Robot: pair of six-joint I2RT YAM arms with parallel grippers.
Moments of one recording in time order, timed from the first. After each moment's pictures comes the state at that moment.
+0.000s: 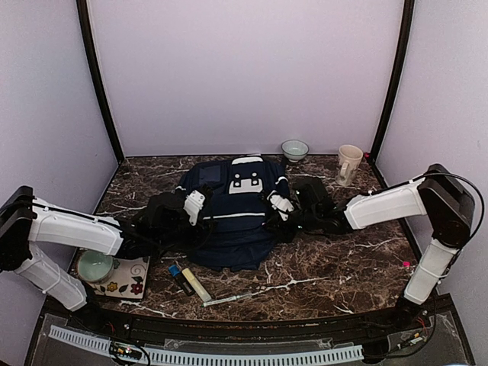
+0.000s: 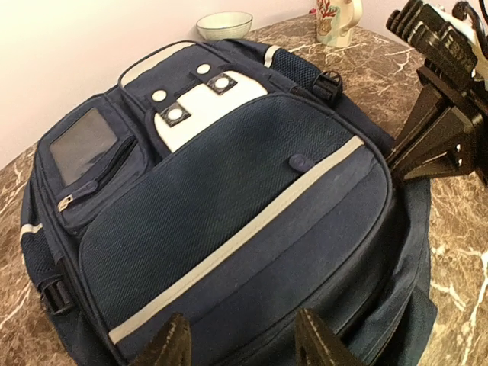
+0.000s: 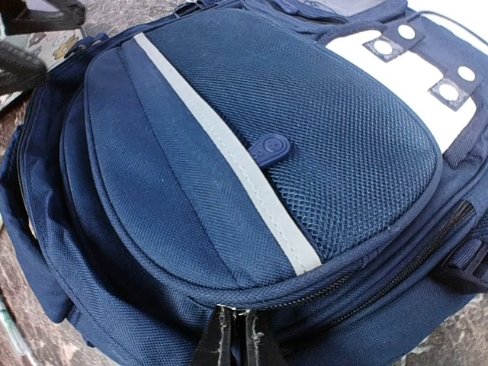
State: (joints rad) left arm -0.90 1.43 0.65 0.28 -0.26 -0.06; right arm 0.79 1.72 0.89 0.14 -0.23 -0.13
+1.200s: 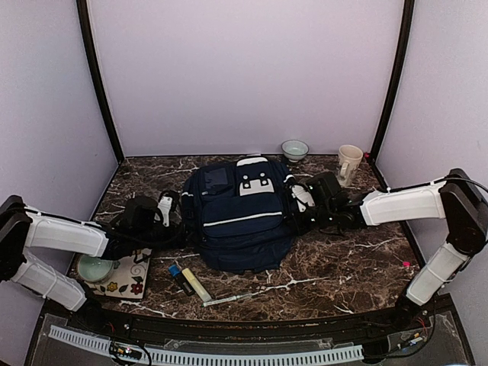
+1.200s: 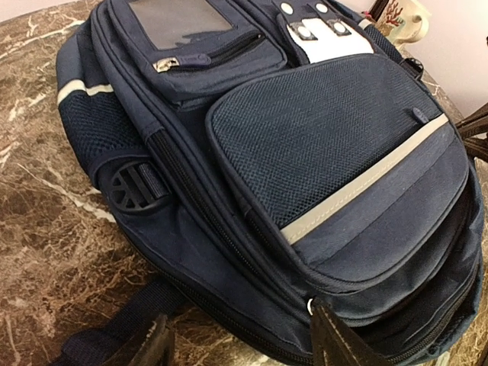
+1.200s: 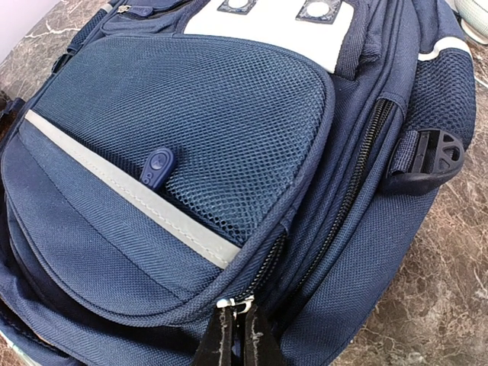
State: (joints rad) left arm -0.65 1.32 0.46 0.27 0.00 -0.35; right arm 0.72 1.59 0.85 -0.03 -0.05 0.17
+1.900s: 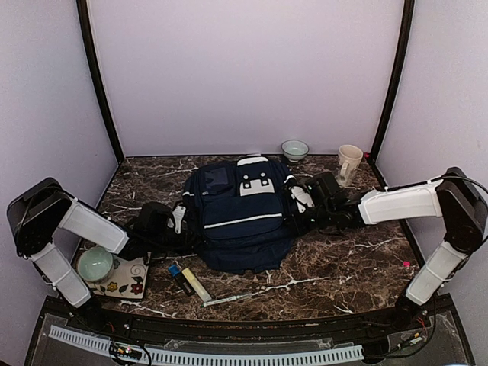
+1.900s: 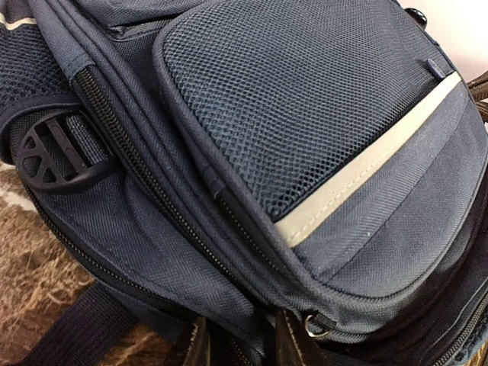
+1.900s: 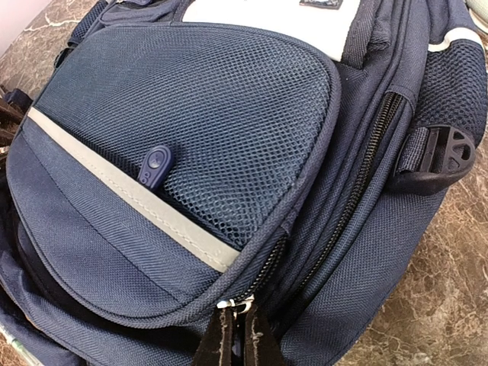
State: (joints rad) left arm -0.64 1.61 0.49 0.44 0.16 -0.34; right arm 0.72 1.61 0.86 -0.05 -0.09 0.17
